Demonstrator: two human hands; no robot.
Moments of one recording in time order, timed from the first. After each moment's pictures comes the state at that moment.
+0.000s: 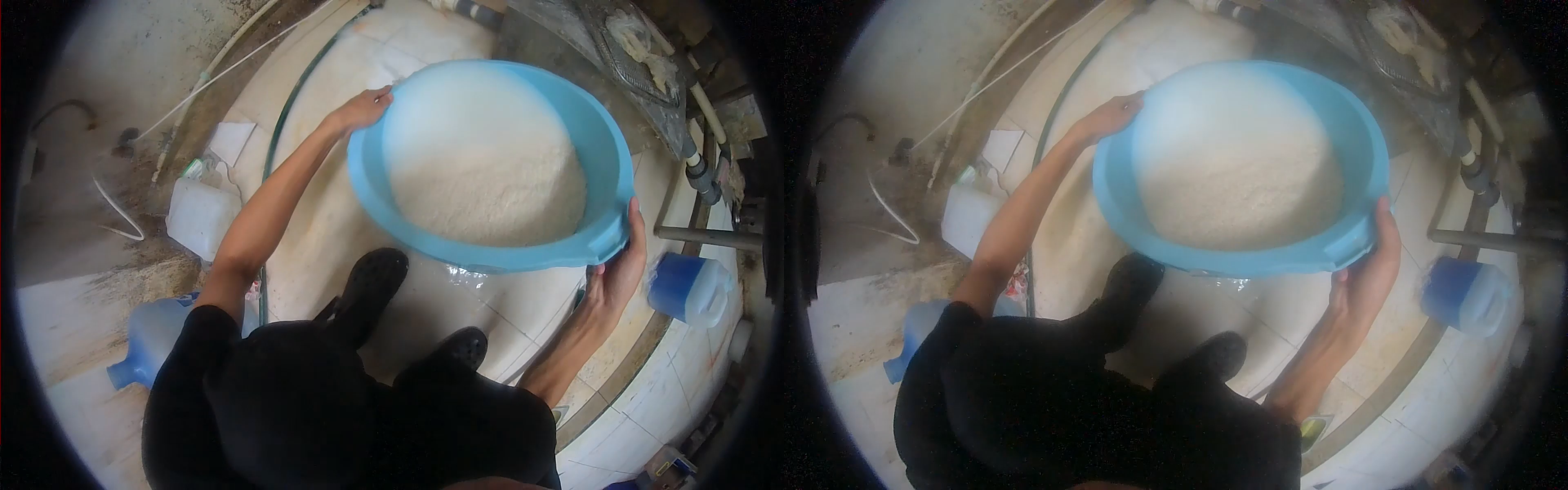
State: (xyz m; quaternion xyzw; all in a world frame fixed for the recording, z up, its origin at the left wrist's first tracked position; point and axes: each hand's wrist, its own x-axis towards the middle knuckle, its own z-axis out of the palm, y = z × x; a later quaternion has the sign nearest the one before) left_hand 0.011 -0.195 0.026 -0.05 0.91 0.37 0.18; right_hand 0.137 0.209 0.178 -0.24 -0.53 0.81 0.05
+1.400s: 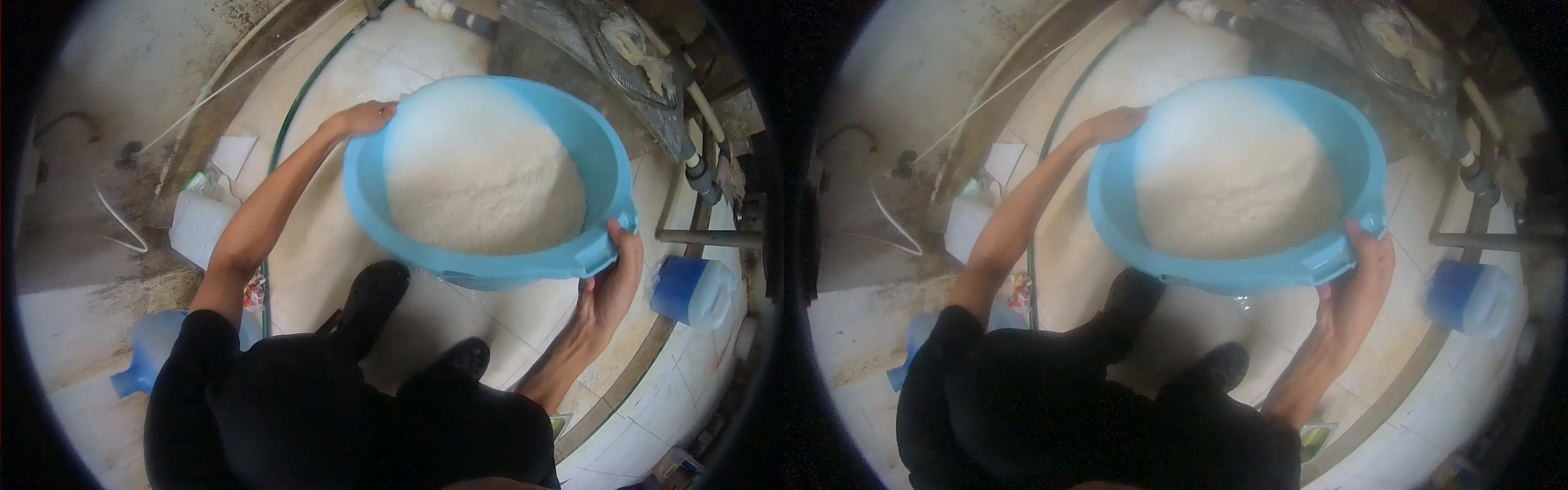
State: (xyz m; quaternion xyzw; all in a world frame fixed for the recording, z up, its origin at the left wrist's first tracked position) left_hand -0.008 -0.197 0.029 0.05 0.93 0.29 0.23; right_hand 0.150 0.187 0.196 -0.19 -0.55 0.81 0.07
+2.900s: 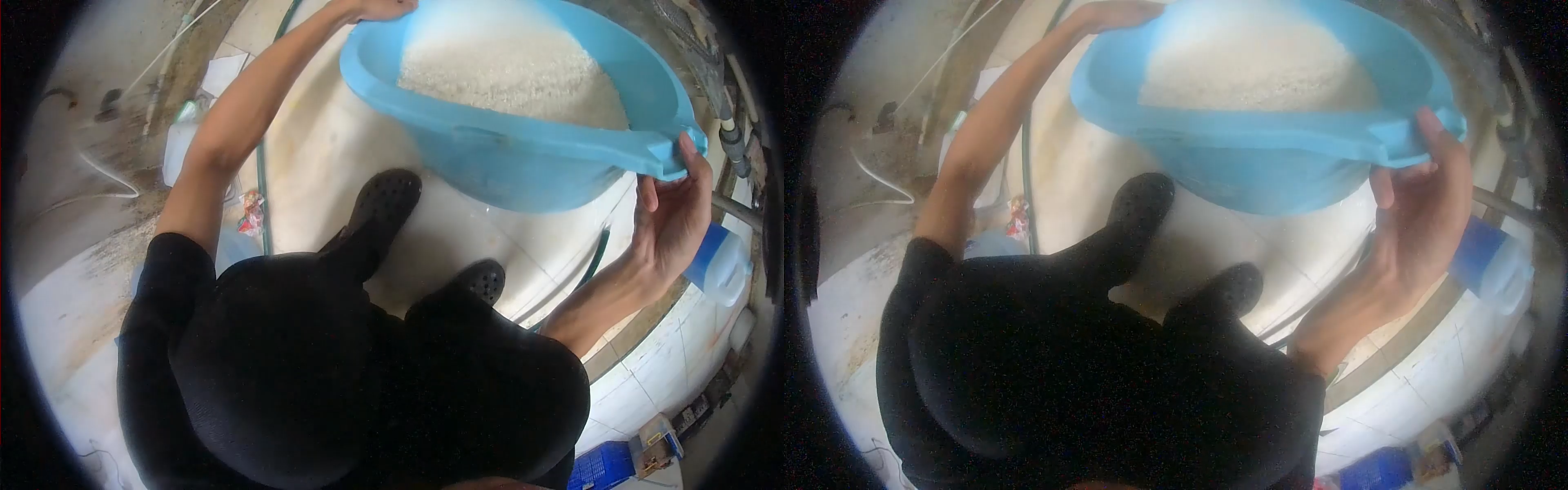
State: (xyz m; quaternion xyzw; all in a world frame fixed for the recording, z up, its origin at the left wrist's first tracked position) left_hand -0.038 -0.199 0.011 0.10 0.90 0.29 0.30; right_hand 0.140 0.207 0.188 -0.08 -0.52 0.84 0.09
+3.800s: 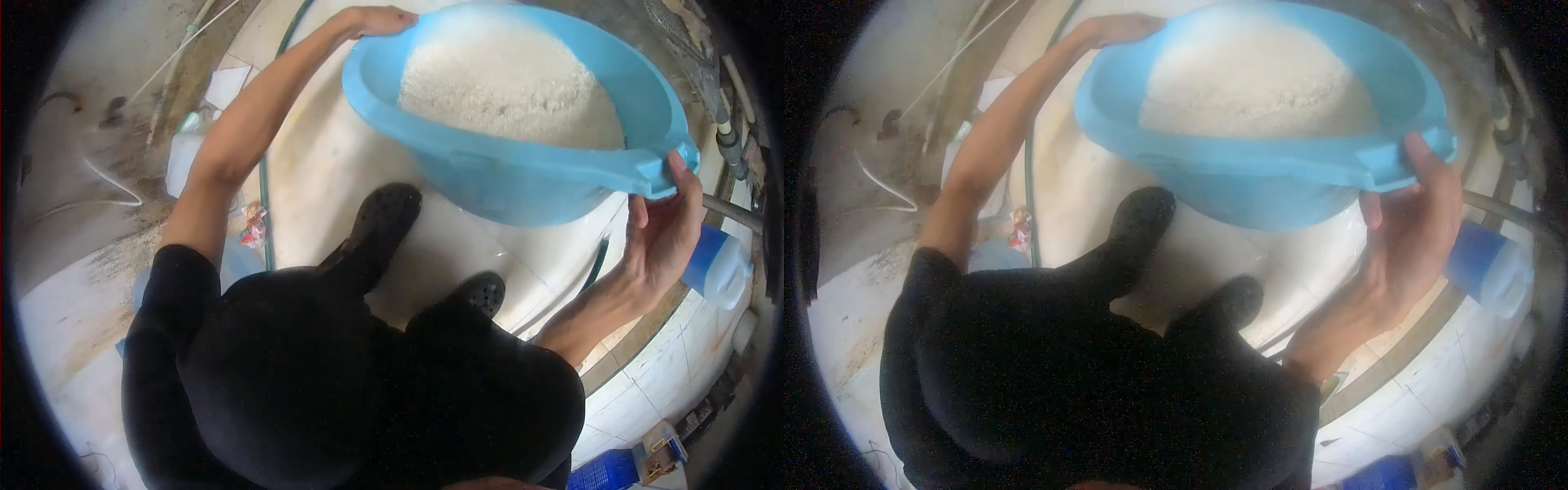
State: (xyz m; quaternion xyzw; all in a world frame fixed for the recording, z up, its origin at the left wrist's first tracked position) left_hand -0.037 -0.195 0.008 0.08 0.91 0.29 0.28; right_hand 0.148 0.198 0.194 -0.11 -0.52 0.84 0.10
